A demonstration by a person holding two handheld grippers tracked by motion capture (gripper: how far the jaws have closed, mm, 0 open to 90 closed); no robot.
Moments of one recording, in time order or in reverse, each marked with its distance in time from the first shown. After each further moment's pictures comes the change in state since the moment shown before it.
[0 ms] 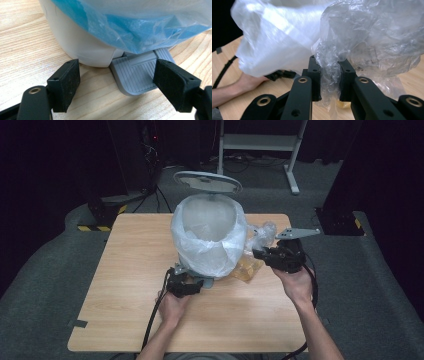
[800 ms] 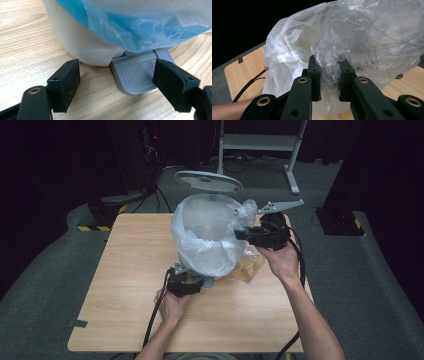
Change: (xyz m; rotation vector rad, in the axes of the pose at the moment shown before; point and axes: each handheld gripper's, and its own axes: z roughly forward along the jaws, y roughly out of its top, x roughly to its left) left arm 0.000 0.001 0.001 0.000 0.006 -0.007; right arm 0.017 0.071 0.017 -0.013 0.112 -0.056
